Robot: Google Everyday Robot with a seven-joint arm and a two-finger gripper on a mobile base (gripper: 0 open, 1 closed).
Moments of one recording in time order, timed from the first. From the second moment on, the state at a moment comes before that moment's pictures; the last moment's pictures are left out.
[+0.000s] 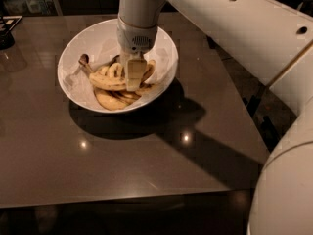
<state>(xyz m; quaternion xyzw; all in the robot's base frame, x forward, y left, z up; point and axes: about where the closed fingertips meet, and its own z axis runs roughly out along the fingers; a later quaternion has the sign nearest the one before) 0.587 0.054 0.899 -0.78 0.61 0.03 0.12</state>
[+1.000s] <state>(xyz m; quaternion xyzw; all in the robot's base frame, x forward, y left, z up) 0.595 0.054 0.878 -0.79 0.60 0.03 0.11</state>
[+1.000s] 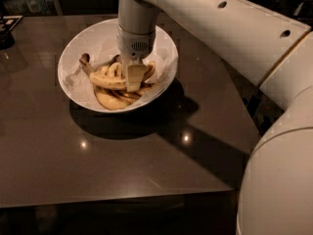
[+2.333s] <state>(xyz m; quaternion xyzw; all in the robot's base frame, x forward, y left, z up) 0.556 0.028 0.946 -0.78 0.57 0.04 0.24</state>
